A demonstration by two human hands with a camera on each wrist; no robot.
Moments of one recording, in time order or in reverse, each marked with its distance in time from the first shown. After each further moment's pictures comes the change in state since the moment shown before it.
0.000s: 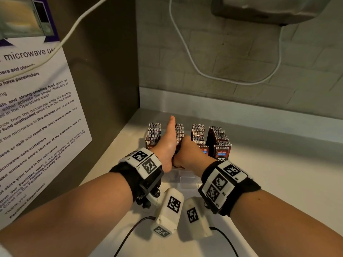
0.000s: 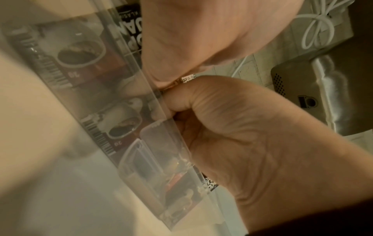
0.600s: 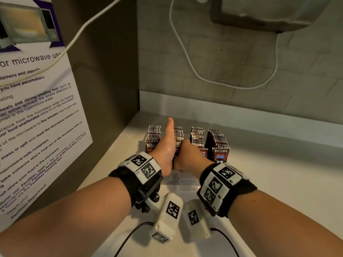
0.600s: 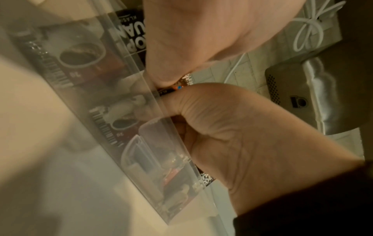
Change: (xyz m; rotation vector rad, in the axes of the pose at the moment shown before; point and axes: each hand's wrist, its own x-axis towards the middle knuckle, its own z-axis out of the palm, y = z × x) left_hand 0.002 -0.004 -0.004 0.004 -0.053 -0.013; right_hand -0.005 0.001 -0.002 -0.158 0.069 -0.041
